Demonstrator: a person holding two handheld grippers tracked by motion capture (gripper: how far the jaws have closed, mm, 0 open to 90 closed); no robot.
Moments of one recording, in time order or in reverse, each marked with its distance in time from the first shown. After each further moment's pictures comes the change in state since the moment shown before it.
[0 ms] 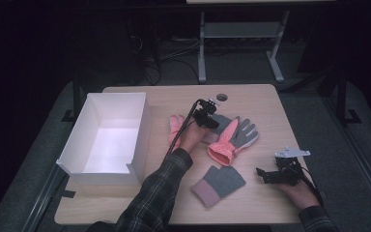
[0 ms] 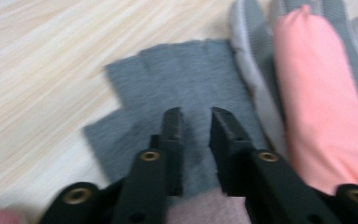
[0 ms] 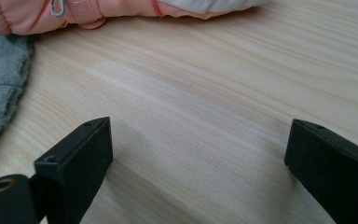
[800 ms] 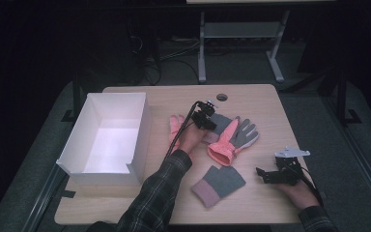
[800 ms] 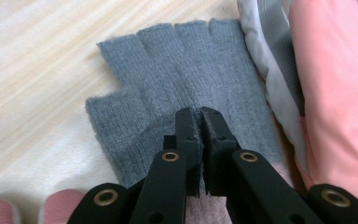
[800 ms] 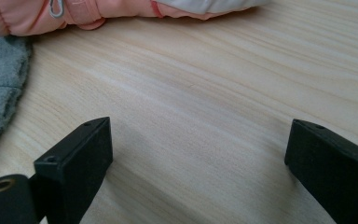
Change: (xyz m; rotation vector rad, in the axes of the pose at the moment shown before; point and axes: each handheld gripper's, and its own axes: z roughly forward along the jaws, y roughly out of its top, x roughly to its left) left arm 0.004 -0.005 0.003 0.019 -0.011 -0.004; right arm 0.001 0.000 0.000 0.000 -0.004 0.005
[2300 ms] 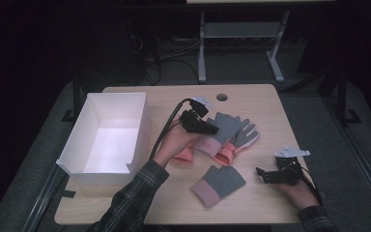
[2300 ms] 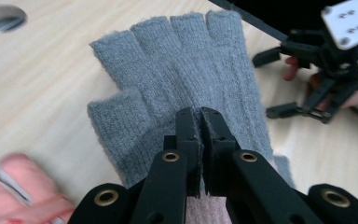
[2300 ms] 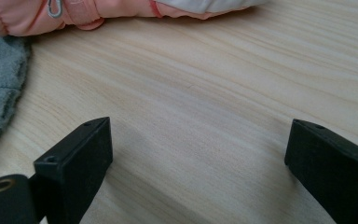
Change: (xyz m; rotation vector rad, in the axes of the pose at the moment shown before) left arm -0.050 -0.016 -0.120 -0.115 -0.260 0.092; right arm 0.000 0.000 0.000 0.000 -0.002 -0.001
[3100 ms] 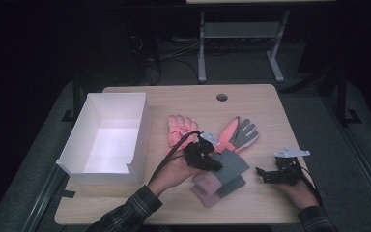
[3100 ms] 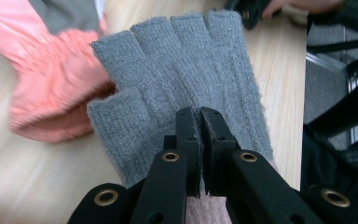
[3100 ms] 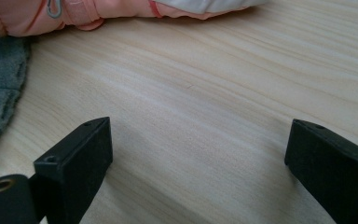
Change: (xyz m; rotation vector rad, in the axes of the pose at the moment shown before) left arm -0.062 -0.058 0.017 0.151 -0.125 0.141; right arm 0.000 0.000 0.000 0.001 -0.001 0.003
